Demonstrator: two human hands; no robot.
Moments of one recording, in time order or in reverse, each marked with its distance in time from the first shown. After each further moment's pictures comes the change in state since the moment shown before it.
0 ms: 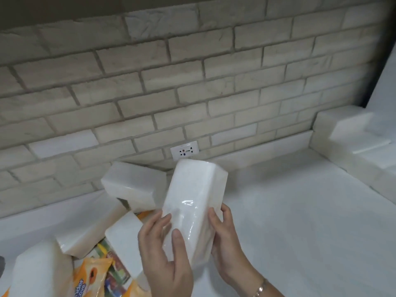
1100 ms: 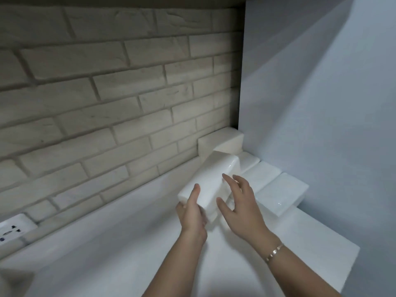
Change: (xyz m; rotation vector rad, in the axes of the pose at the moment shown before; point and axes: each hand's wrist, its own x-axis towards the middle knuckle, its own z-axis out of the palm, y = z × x) left_hand -0.067 0.107 0.499 -0.545 -0.644 -1.350; right_hand 0.101 -0.312 -0.366 -1.421 0.531 -0.535
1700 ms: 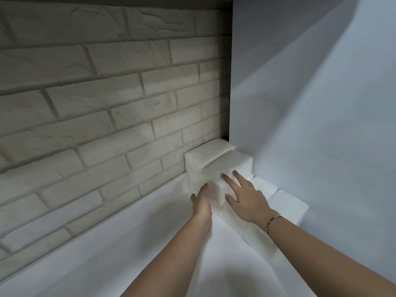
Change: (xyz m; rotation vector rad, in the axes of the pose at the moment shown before) left_hand 0.116 -0.004 0.111 0.177 -0.133 -0.082; right_hand 0.128 0.099 -0.017 -0.487 -0.244 0.042
